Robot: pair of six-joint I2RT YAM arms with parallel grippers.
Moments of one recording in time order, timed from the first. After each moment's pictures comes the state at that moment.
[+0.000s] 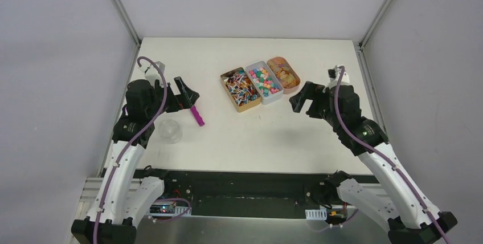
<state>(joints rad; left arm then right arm) -0.11 0.78 0.86 -0.49 0.29 -0.45 0.52 0.82 0.95 -0.61 0.15 0.53</state>
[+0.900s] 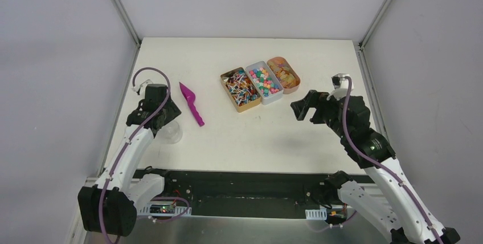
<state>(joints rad) -0.11 0.96 0.76 -0.66 -0.25 -0.69 0.52 0.68 0.88 -0.55 0.08 0.45</state>
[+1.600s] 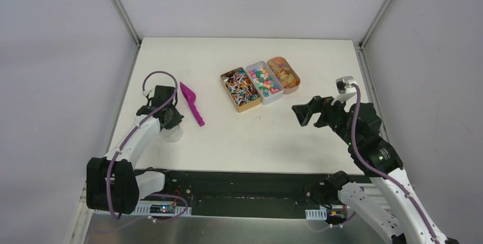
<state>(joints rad) -0.11 1.17 0.70 -0.58 -0.19 -0.73 0.52 0.59 0.87 -0.53 -0.02 0.36</state>
